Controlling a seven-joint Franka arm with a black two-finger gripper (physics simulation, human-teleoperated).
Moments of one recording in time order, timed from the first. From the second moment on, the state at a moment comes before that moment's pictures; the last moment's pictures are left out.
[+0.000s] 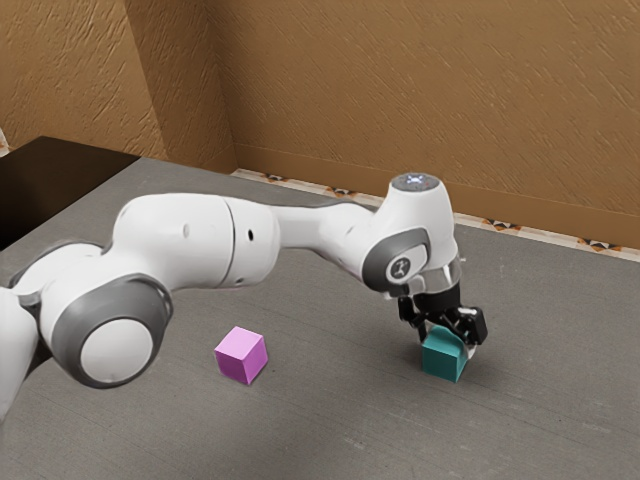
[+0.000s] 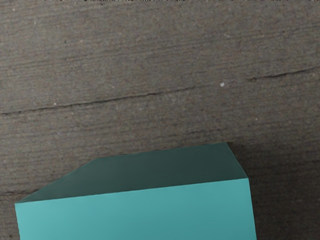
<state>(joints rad) -0.35 0.86 -0.16 -1.23 0.02 2.18 2.82</state>
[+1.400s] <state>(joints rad) -0.35 0.85 -0.18 -1.24 0.05 2.15 2.73</state>
